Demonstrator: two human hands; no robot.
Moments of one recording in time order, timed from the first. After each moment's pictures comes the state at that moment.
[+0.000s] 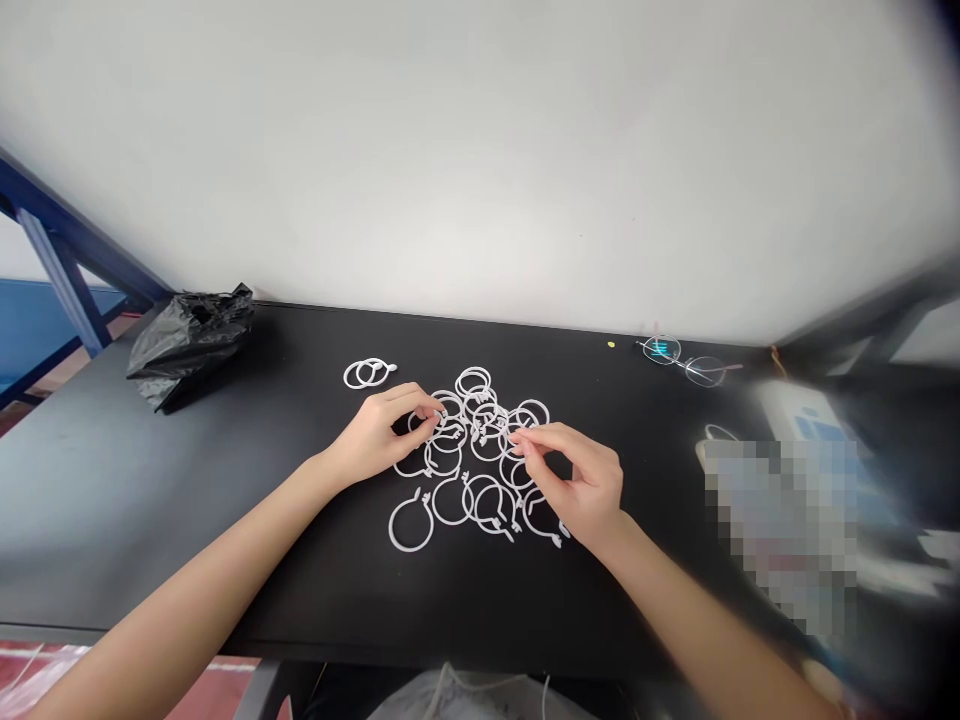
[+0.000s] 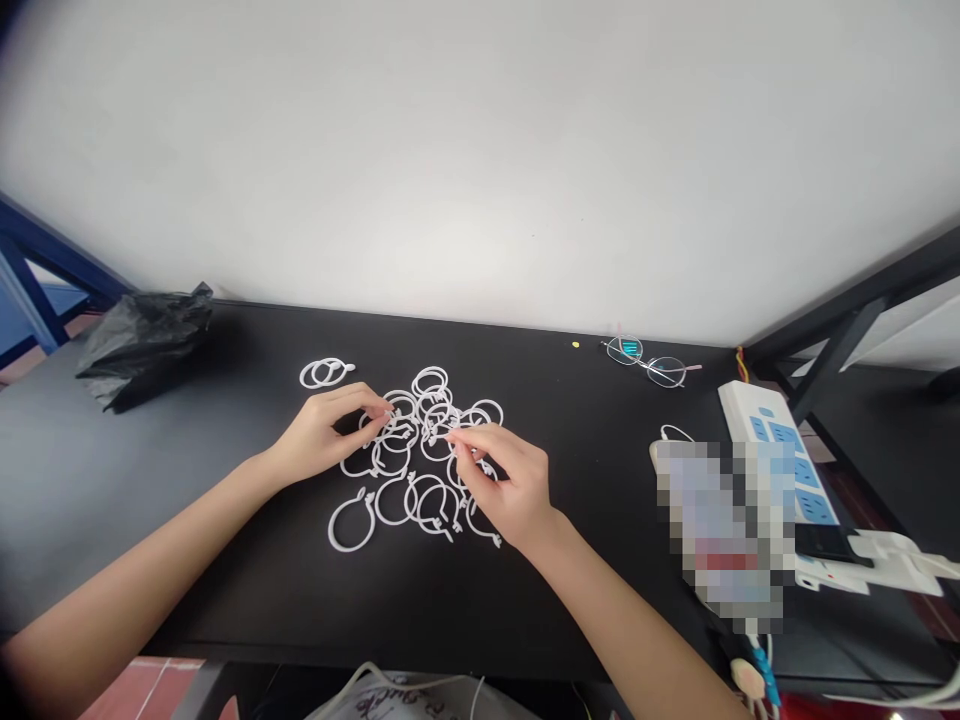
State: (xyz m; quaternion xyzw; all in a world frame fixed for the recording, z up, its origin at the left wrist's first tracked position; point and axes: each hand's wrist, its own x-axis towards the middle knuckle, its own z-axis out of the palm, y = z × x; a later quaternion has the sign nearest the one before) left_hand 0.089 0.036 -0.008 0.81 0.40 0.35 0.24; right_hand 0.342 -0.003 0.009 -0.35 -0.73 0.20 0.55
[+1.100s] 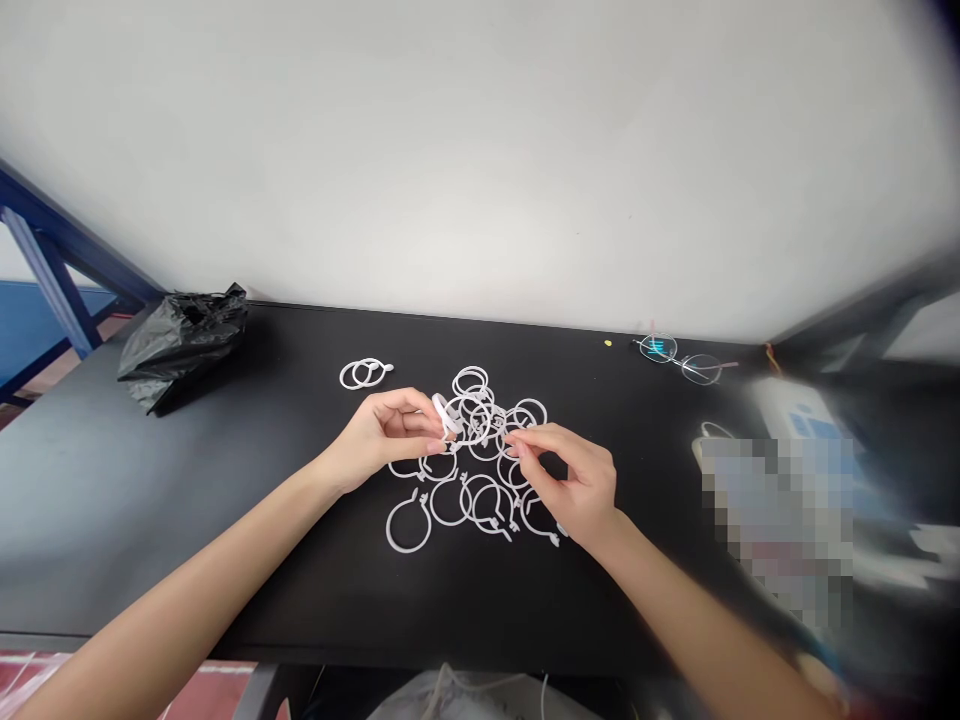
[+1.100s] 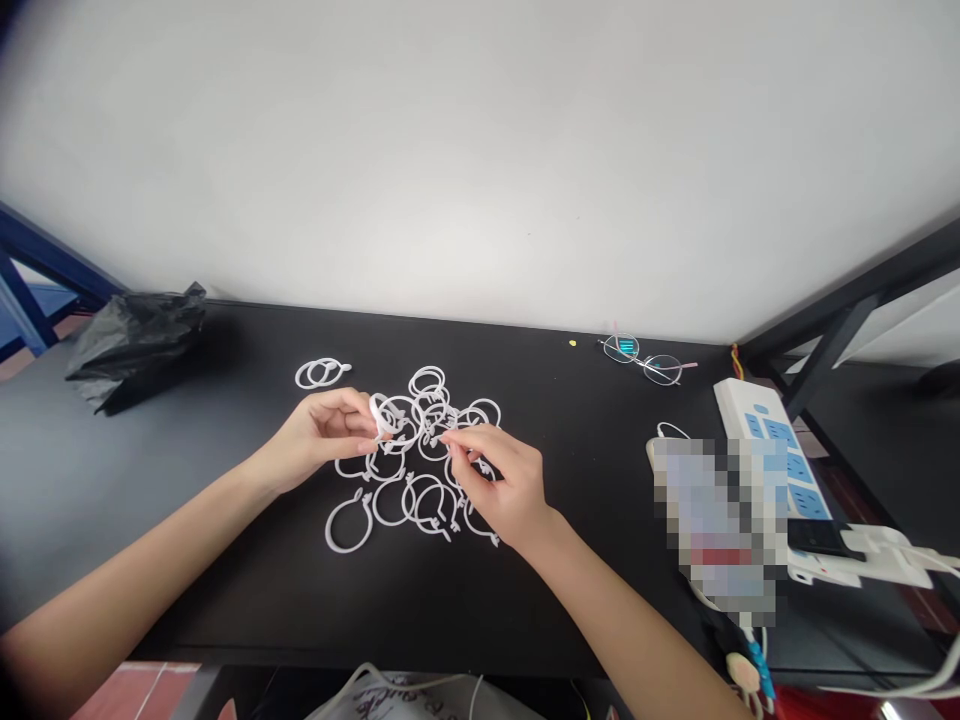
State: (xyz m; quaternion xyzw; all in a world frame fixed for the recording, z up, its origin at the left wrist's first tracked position) left_hand 0.097 0.026 -0.002 0.50 0.34 0.42 0.68; right_hand 0.341 -0.004 0.007 -0.35 -0.73 0.20 0.55
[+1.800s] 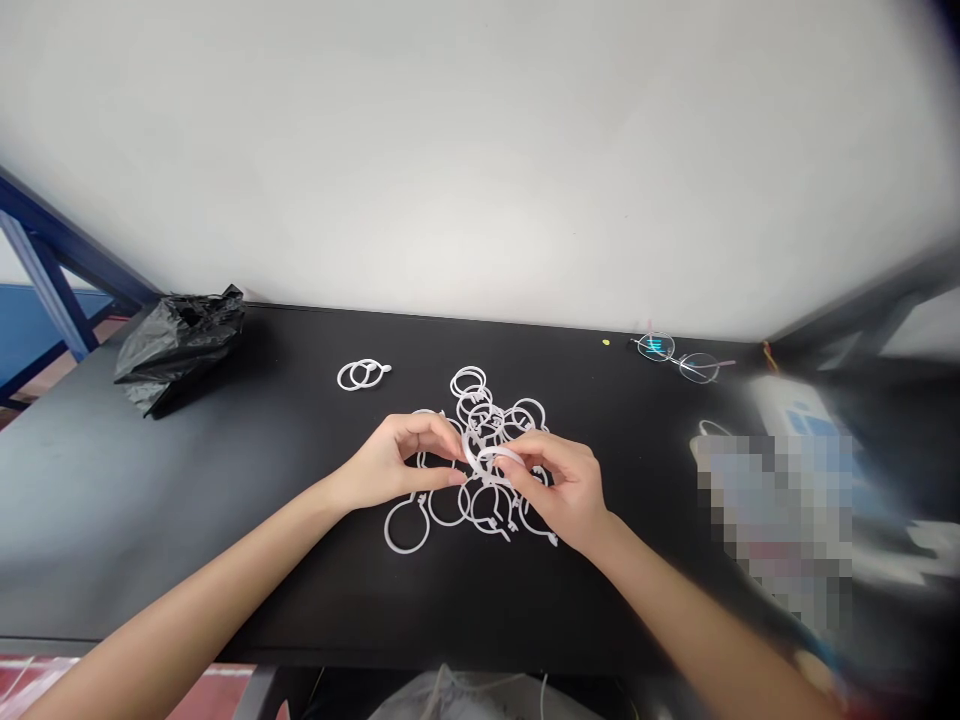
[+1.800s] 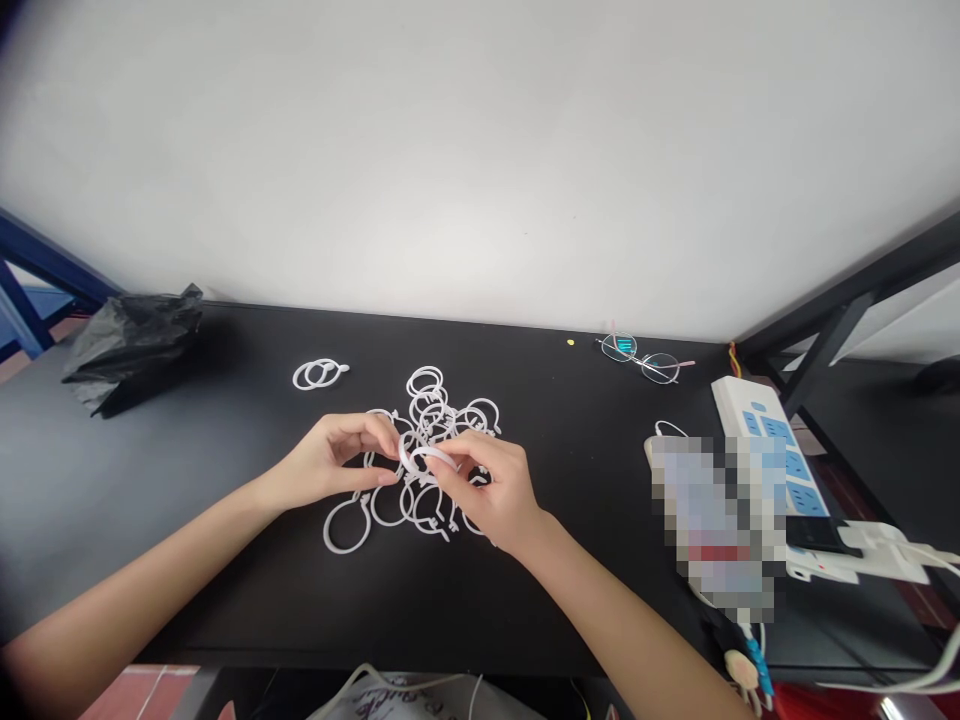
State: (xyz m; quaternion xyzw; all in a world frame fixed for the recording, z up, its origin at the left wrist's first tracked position) left_hand 0.113 0.015 0.005 0.62 0.30 0.37 0.63; right_hand 0.337 -0.009 0.008 -0.37 -0.71 0.33 0.50
